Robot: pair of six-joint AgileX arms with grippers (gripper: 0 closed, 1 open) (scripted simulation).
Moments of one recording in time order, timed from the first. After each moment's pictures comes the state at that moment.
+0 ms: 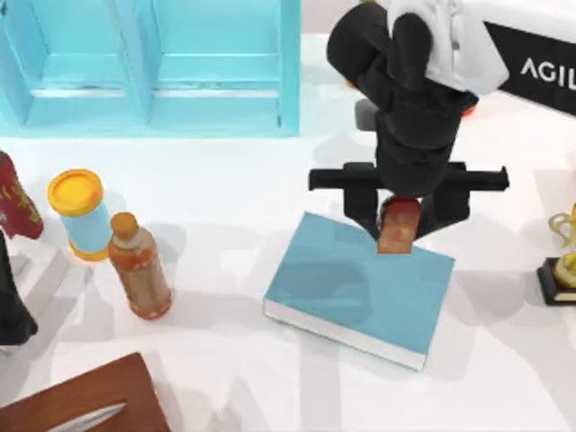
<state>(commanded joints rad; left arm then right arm) 0.00 0.00 0.00 0.00 0.00 0.00 0.60 2.08 1.73 -1.21 0.01 0.64</state>
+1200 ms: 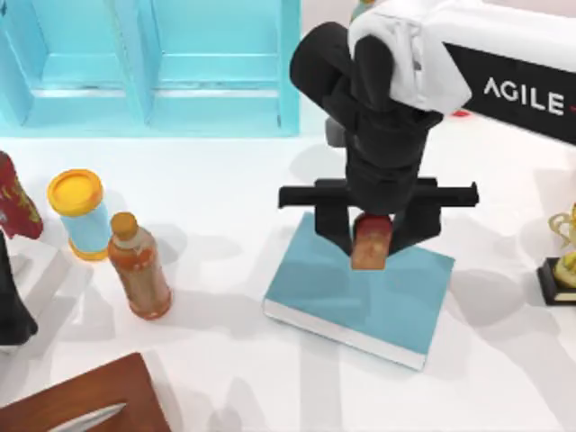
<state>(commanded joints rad) 0.00 0.00 0.00 0.00 0.00 0.00 0.67 2.10 1.75 -1.21 0.00 0.69</state>
